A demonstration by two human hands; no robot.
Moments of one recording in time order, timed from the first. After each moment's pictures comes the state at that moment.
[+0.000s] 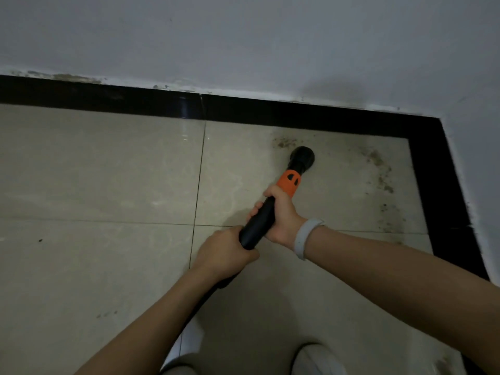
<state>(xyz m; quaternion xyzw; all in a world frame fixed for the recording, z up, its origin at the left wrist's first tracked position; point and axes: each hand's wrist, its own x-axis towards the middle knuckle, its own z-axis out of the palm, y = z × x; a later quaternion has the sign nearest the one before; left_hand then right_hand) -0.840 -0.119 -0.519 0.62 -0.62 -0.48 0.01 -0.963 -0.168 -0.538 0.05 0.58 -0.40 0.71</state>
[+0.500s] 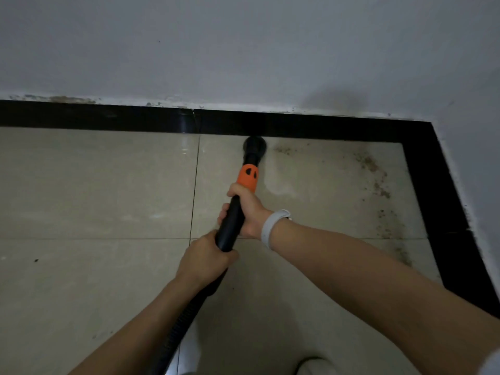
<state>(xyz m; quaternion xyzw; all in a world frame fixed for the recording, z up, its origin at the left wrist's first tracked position) -0.823 -0.129 -0.530 0.68 -0.57 -0.47 0.06 -0.930 -0.201 -0.542 -0.02 0.56 -0.33 0.76</state>
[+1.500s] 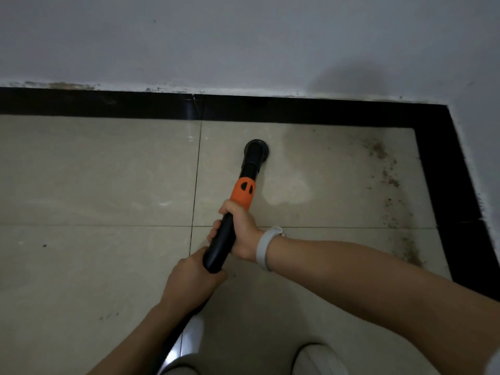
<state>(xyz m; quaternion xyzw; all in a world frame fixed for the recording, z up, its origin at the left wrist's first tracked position) -0.804 -0.082 -0.540 0.70 -0.56 -0.44 0.03 -0.916 -0.153 -0.545 0.02 0.54 -0.31 0.78</state>
